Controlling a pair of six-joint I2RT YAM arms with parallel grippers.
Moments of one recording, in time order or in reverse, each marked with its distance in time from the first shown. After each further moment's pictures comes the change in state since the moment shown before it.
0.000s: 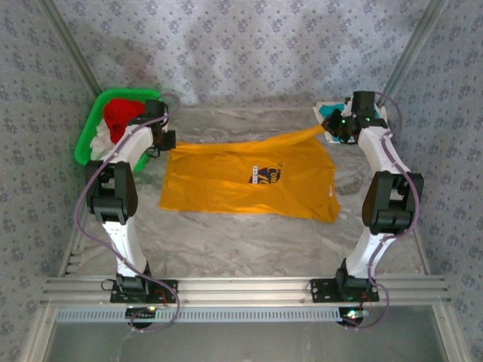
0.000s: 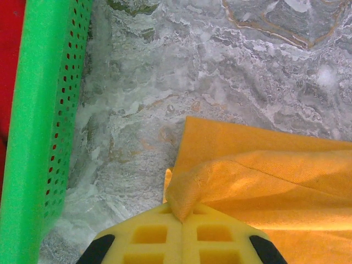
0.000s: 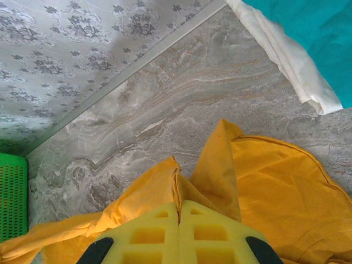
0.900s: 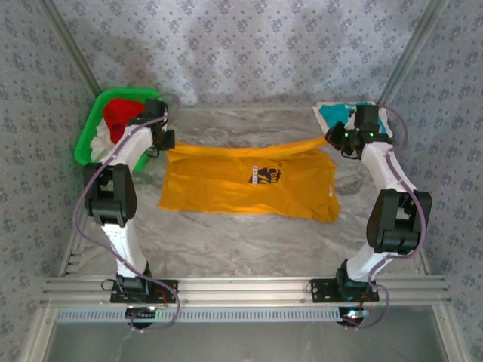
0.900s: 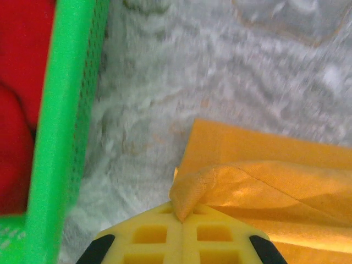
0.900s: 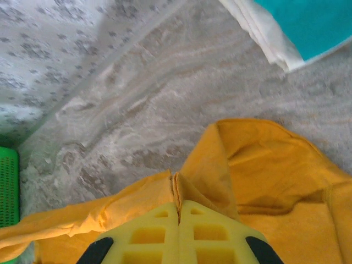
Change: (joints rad) left arm -0.008 -0.016 0.021 -0.010 -0.041 0.002; right arm -0.008 -0.177 -0.210 0.033 0.032 0.008
